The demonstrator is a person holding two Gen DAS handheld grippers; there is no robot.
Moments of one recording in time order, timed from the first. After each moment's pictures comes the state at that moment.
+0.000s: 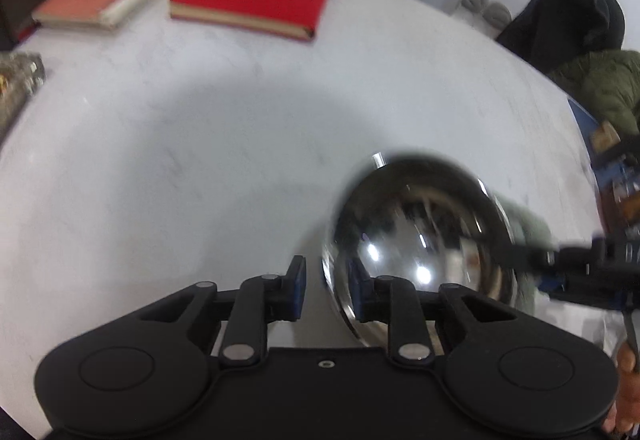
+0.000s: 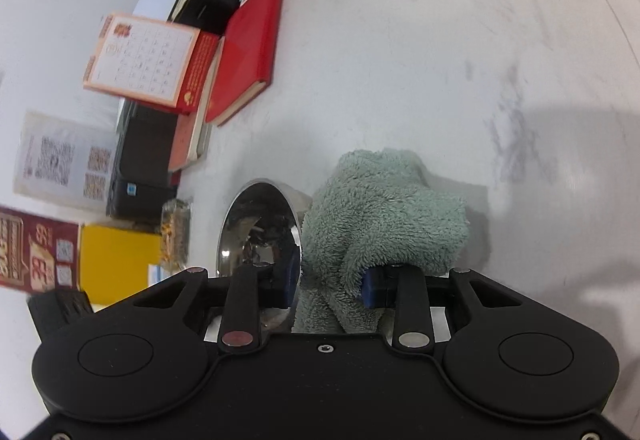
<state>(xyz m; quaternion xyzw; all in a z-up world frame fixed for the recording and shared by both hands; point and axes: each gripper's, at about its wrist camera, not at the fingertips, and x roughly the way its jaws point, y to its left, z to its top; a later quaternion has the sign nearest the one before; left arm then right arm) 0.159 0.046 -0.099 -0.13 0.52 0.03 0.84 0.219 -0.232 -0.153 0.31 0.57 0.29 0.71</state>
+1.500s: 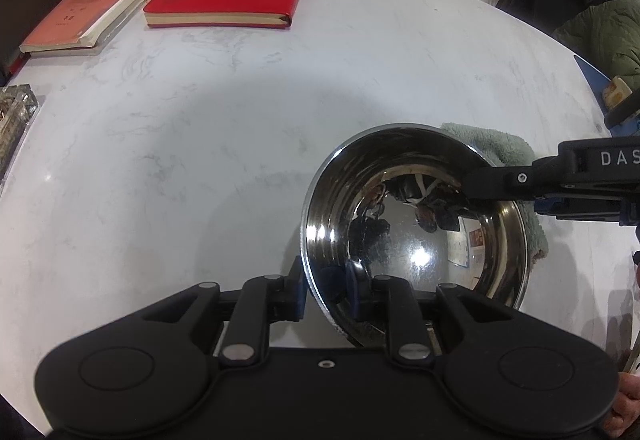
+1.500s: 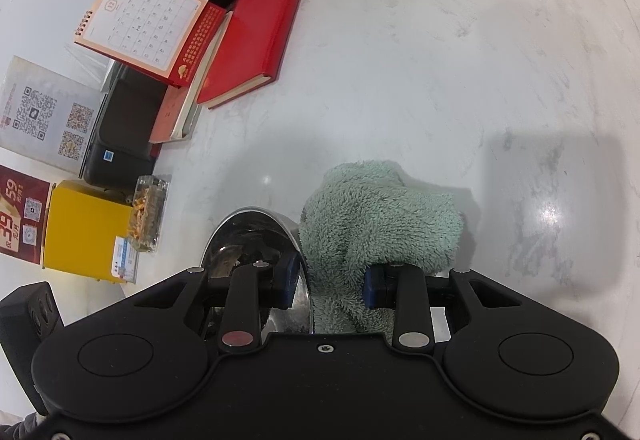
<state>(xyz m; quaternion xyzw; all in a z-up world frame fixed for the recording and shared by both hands) 0.153 0.009 -0.108 -0.08 0.55 0.03 0.83 0.255 -0.205 -0.142 0.23 0.57 0.31 0.73</state>
